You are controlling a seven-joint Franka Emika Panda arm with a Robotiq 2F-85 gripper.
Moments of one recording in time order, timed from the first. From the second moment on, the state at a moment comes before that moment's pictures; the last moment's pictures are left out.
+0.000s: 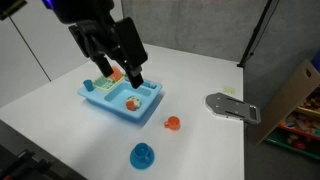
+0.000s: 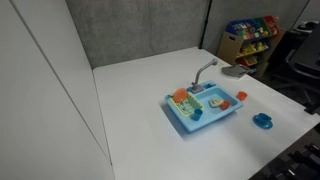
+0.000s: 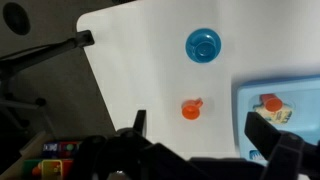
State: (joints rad) arm -0.30 -0.48 -0.16 -2.62 -0.32 2.30 0.00
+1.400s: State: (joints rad) arm -0.20 -0.45 -0.04 -2.53 -0.32 2.13 0.05
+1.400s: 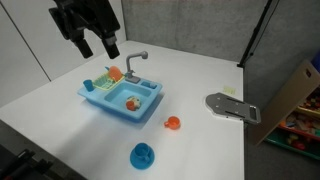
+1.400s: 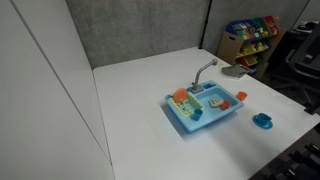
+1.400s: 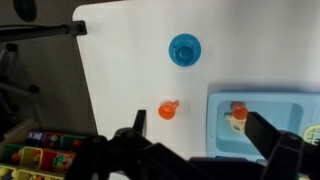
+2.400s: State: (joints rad) arm -0.10 -0.11 -0.04 -2.34 -0.16 2.10 -0.02
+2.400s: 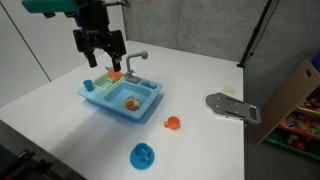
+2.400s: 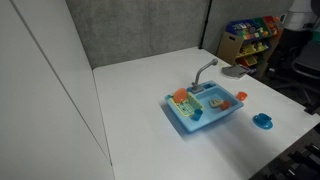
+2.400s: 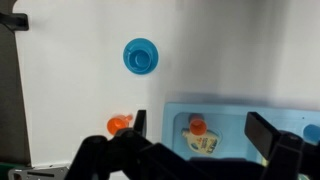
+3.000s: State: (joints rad) arm -0.08 -0.09 -0.04 -2.34 -0.14 2.14 -0.02
